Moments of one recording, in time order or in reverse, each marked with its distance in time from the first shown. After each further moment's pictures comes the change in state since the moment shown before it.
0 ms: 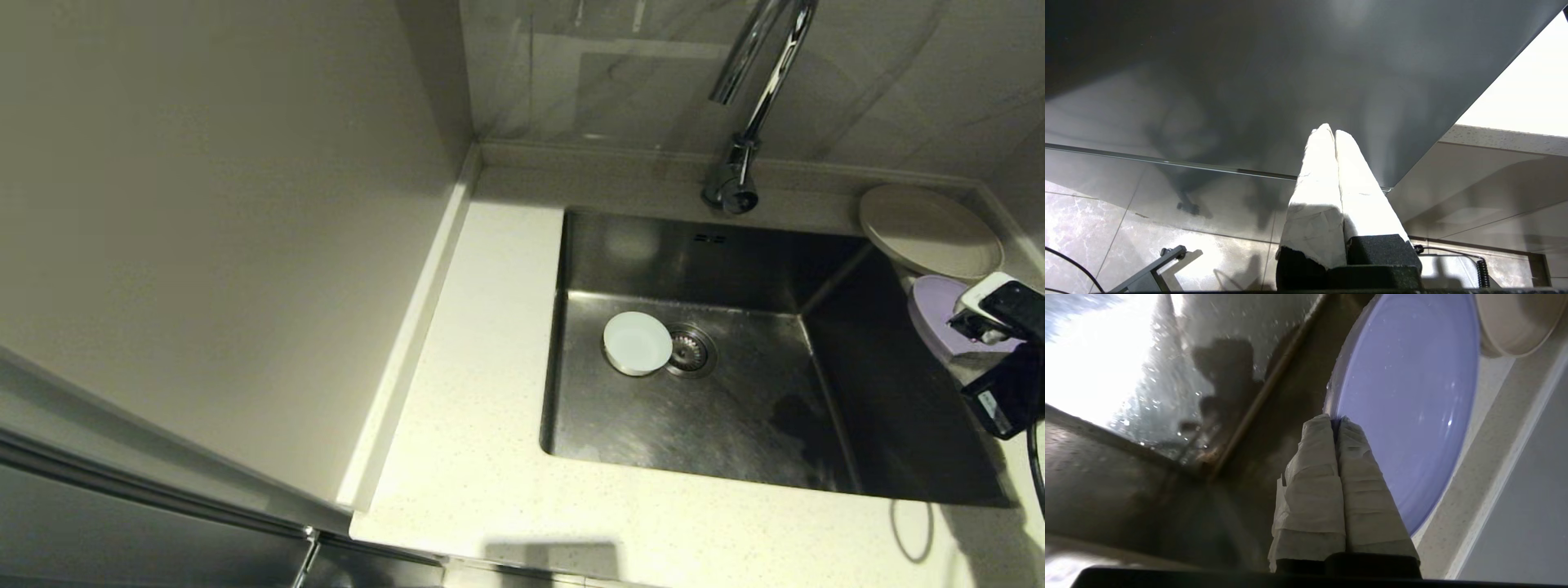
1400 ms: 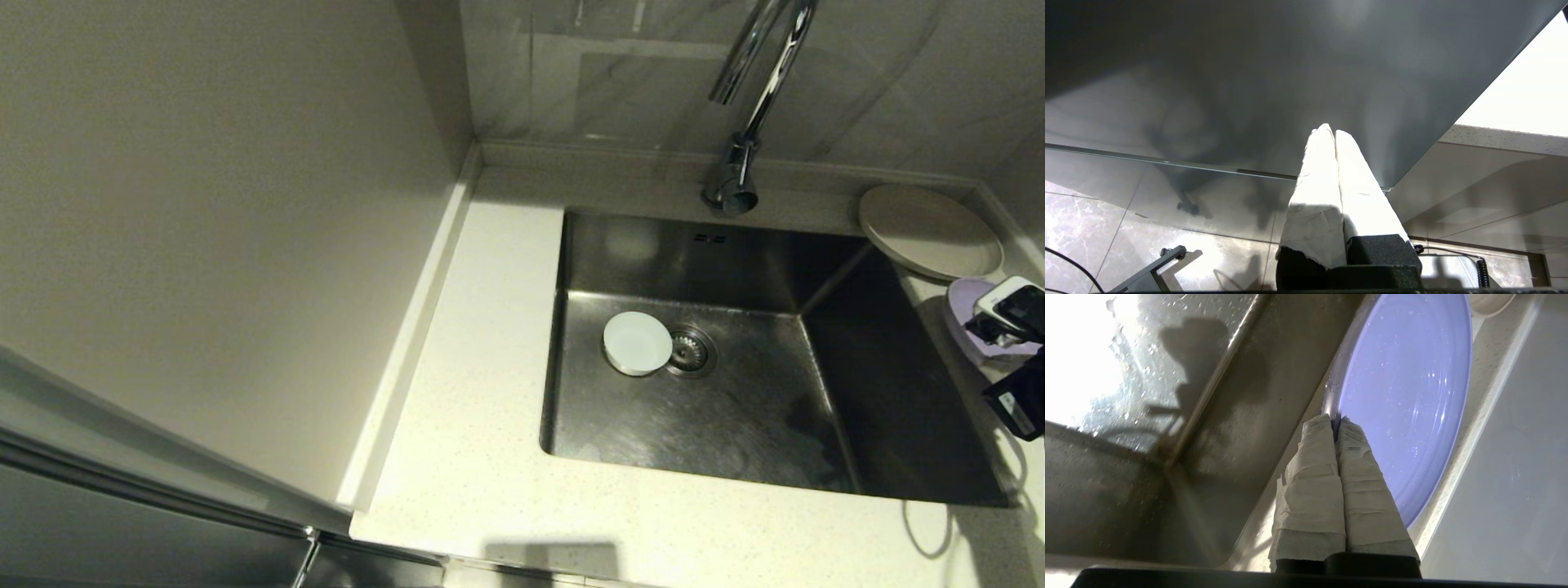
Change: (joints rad) left arm 0.000 0.000 0.000 0.000 -0.001 0.000; right arm -0.065 0.010 0.019 -0.046 -0.054 -0.045
